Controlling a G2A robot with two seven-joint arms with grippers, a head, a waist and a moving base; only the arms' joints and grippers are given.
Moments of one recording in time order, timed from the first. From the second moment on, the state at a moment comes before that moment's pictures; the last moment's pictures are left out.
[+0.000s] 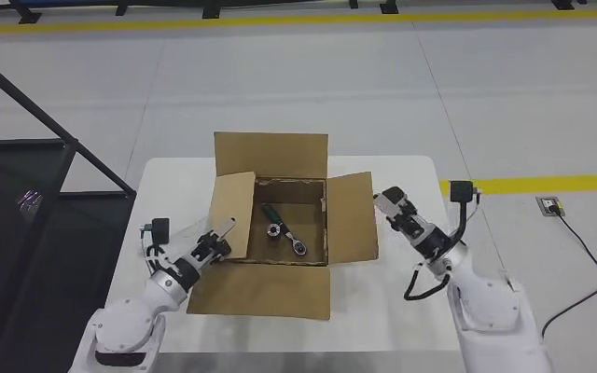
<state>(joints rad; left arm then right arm) 1.30 -1.22 -1.57 -1.84 0.04 0.15 -0.56 -1.10 -1.37 1.57 -1.72 -0.26 -0.32 0.62</state>
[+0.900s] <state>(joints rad) 1.26 -1.22 -1.52 -1.79 0.01 0.23 -0.42 -0.86 -1.34 1.46 -1.40 0.11 -0.42 0.97</state>
